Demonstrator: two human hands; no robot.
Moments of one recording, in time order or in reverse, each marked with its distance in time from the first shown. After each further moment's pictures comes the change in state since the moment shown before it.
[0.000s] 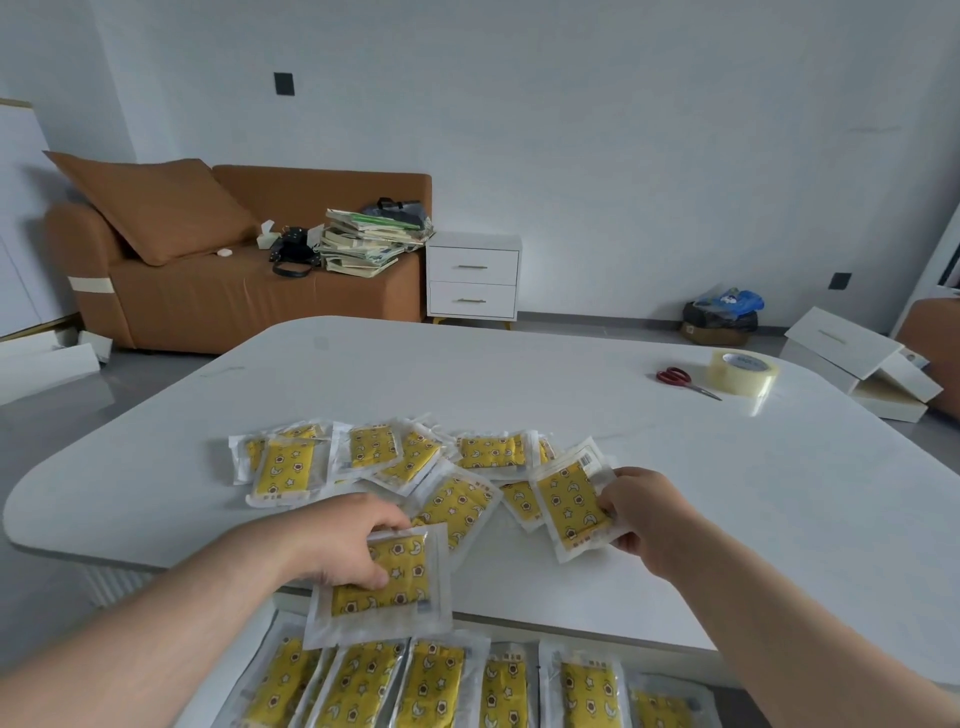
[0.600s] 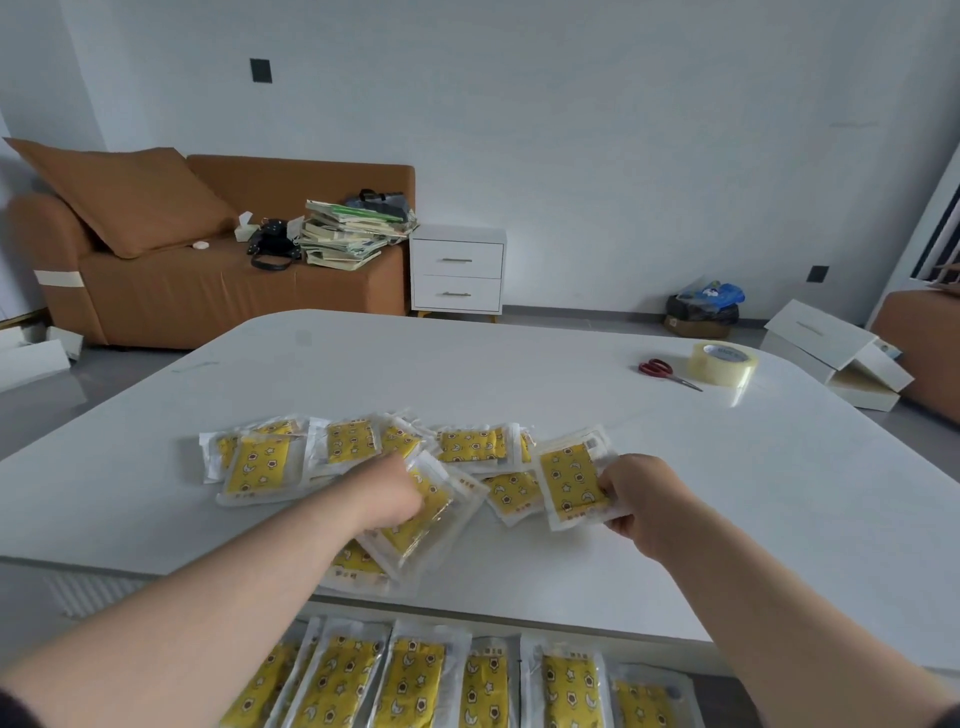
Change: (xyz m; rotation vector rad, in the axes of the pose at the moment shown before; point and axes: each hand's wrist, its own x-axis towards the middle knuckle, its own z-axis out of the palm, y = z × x) left_hand 0.049 0.045 -0.002 -0.222 0.136 -0.242; right_hand 0.002 -0.007 -0.013 0.103 0.076 0.031
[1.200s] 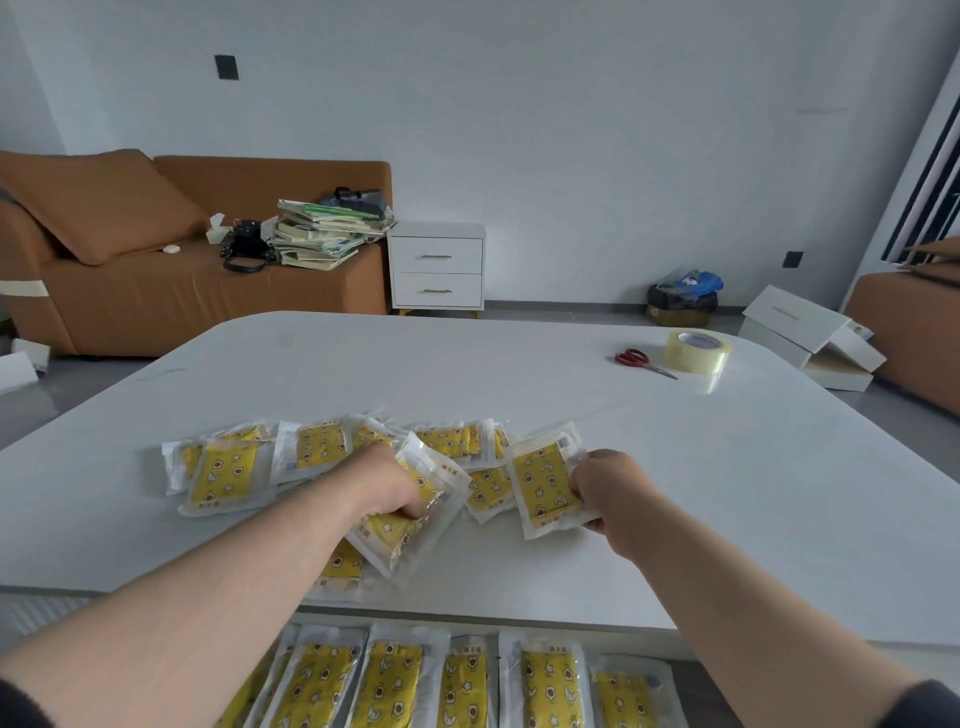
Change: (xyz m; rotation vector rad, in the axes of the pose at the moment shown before) left_hand 0.006 0.033 0.004 -0.097 0.033 -0.084; right_hand 0.011 0.009 -0.001 -0.099 0.002 -0.048
